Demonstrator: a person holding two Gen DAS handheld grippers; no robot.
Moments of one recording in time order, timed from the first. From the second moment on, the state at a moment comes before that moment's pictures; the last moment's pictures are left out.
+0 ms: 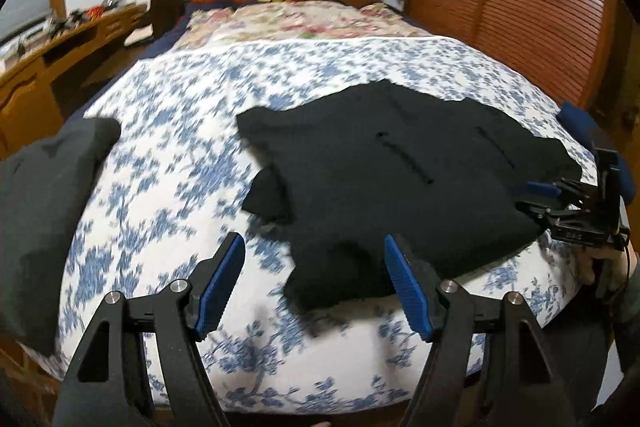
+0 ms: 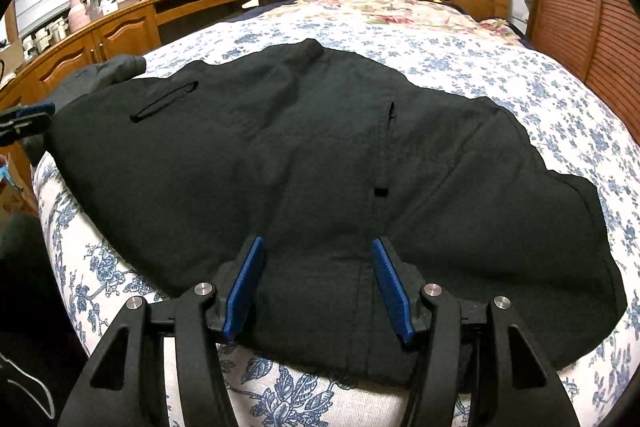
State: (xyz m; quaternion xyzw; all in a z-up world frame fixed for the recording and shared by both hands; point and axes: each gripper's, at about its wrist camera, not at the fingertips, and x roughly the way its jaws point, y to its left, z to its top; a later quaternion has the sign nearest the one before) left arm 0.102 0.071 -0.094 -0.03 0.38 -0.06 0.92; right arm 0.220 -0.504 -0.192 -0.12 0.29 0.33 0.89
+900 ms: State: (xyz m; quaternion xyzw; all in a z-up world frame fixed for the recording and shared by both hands) left arm 0.095 0.065 -0.126 -0.04 0.43 -0.07 0.90; right arm 0.237 -0.495 -0.180 -0.12 0.30 0.35 0.88
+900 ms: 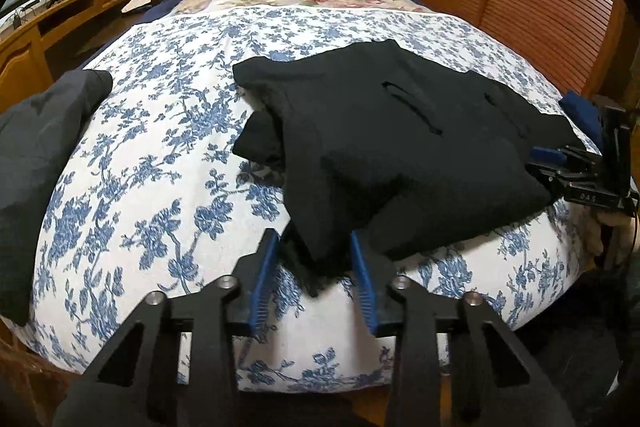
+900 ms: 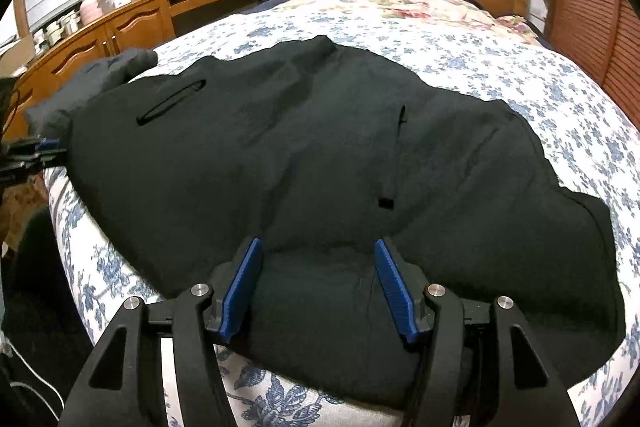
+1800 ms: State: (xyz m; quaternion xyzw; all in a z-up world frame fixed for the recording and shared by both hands) left arm 0.128 -0.040 -0.001 0.06 0.32 -0.08 0.94; right arm 0.232 -0.532 -0.170 -0.07 0.27 0.36 0.89
